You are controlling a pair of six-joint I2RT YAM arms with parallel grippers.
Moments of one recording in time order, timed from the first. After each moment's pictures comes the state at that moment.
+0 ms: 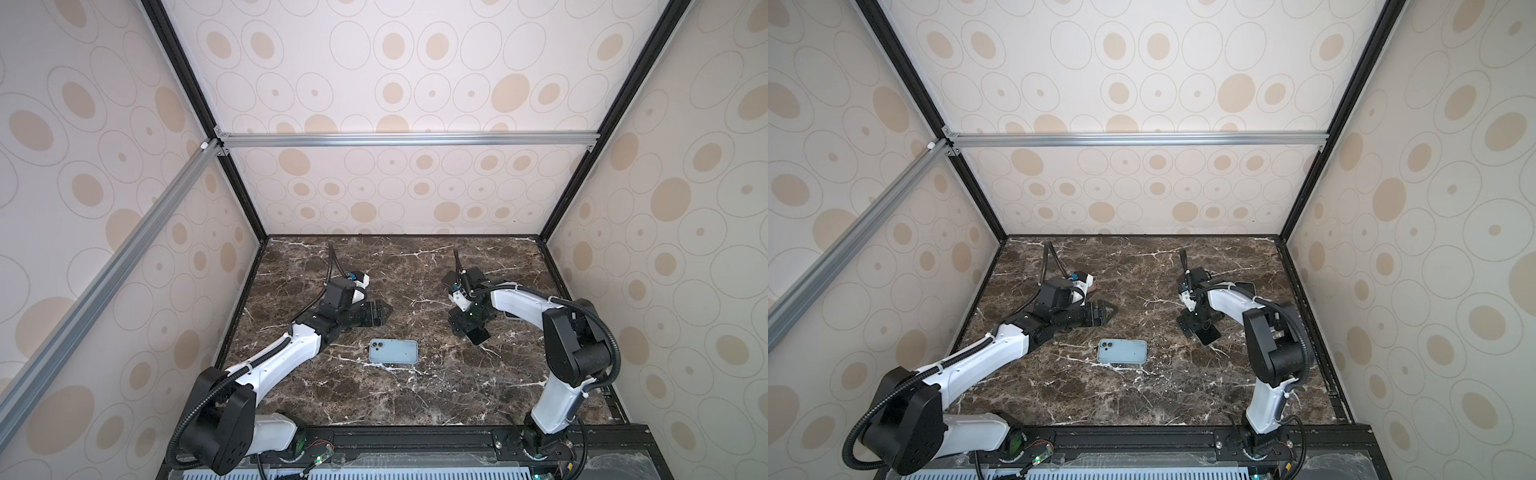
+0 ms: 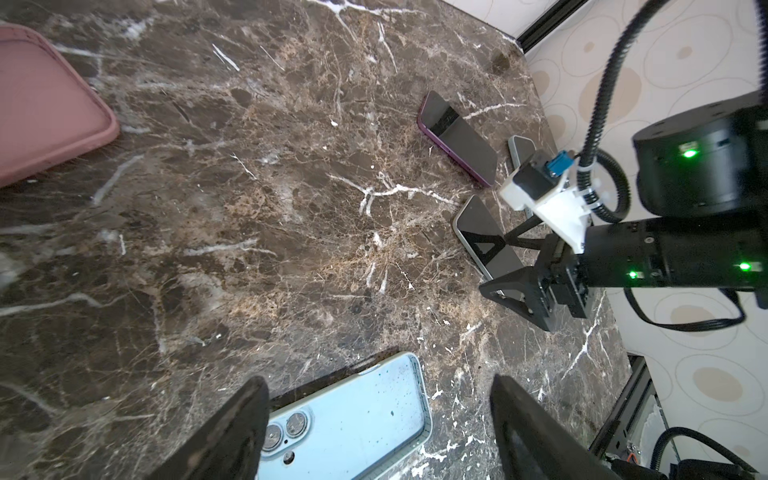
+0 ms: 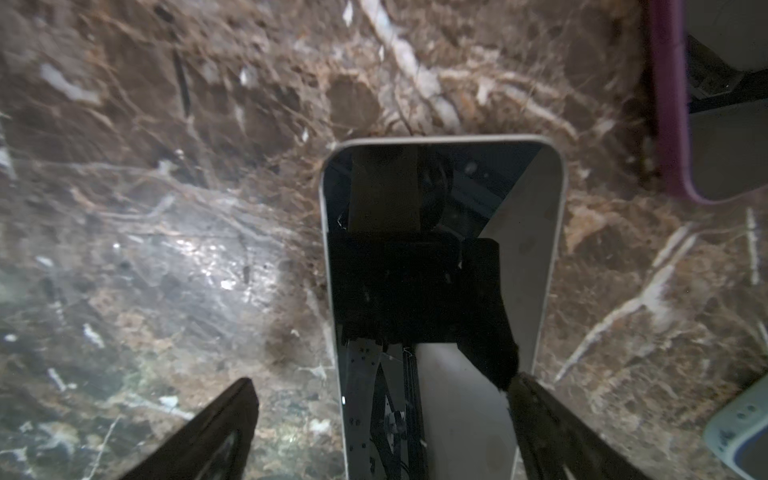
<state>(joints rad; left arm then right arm) -0.46 1.29 0.79 -0.16 0.30 -0.50 0.34 1.81 1.15 -0.75 0.01 -0.16</state>
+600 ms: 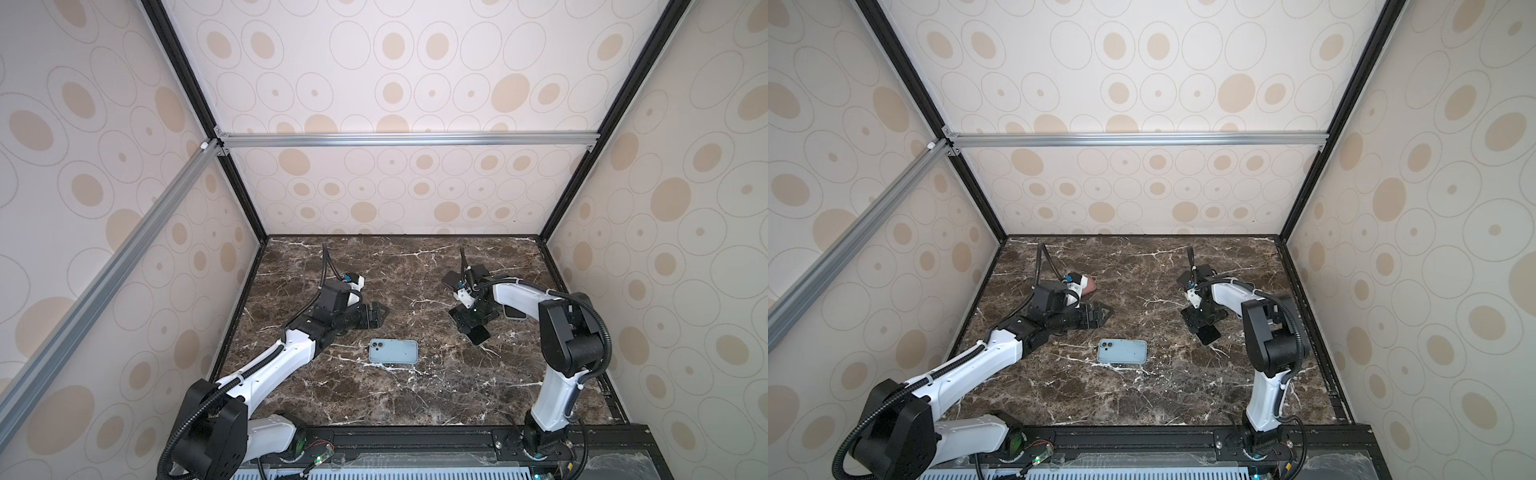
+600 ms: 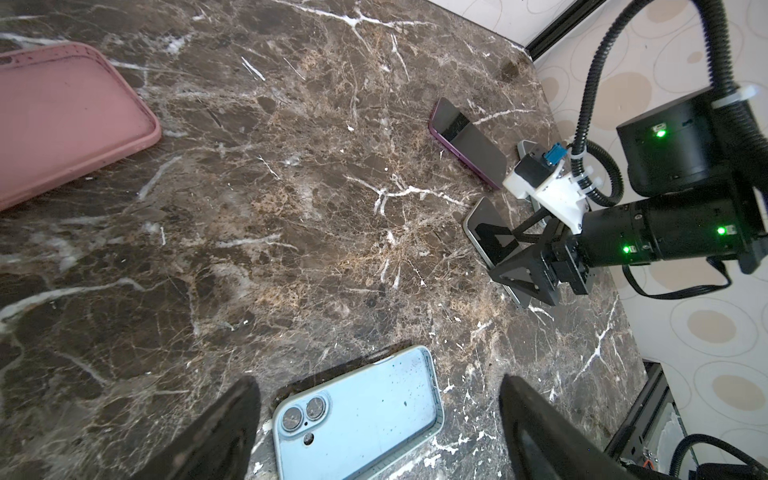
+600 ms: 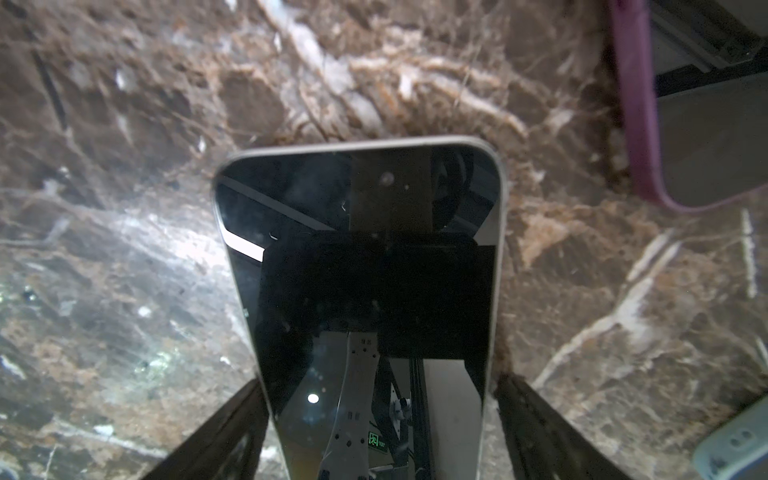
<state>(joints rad) -0.45 1.24 0.76 -0.18 0.27 -0.49 0.28 1.88 1.21 -0.78 -0.02 -0.19</state>
